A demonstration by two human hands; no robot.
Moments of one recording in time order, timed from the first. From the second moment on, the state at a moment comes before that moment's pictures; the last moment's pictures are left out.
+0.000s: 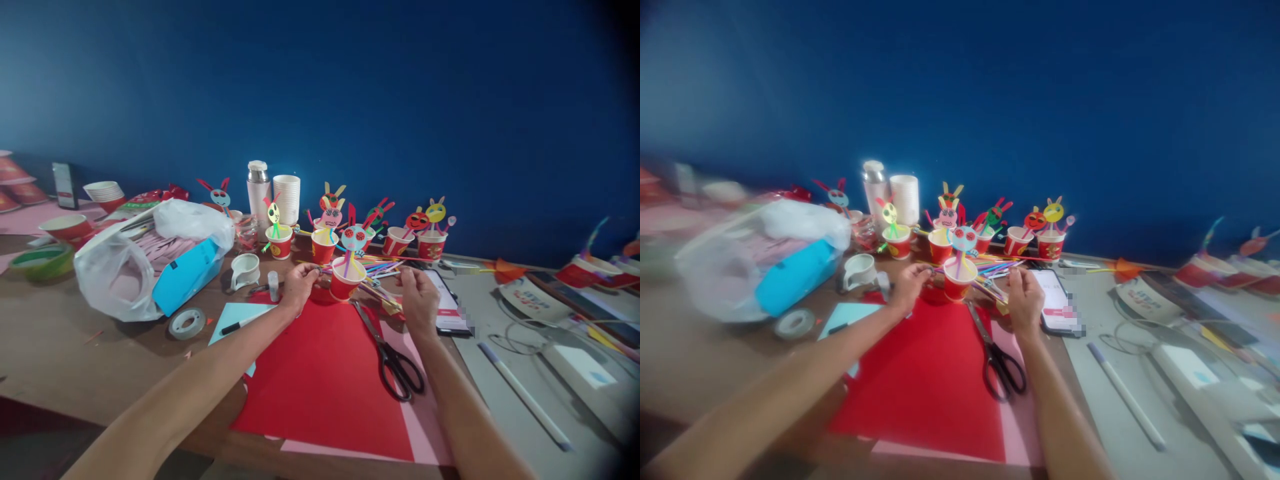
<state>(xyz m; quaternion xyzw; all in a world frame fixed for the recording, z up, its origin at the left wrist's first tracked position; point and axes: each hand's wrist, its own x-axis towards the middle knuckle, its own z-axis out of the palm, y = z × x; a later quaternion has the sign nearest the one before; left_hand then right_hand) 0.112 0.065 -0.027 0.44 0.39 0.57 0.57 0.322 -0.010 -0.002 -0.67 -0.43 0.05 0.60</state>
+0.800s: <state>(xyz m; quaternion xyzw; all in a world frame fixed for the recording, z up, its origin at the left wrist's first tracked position) 0.112 0.051 -0.022 0.44 0.32 0.58 0.60 0.207 0.018 0.073 -0.57 -0.80 -0.16 -0.03</state>
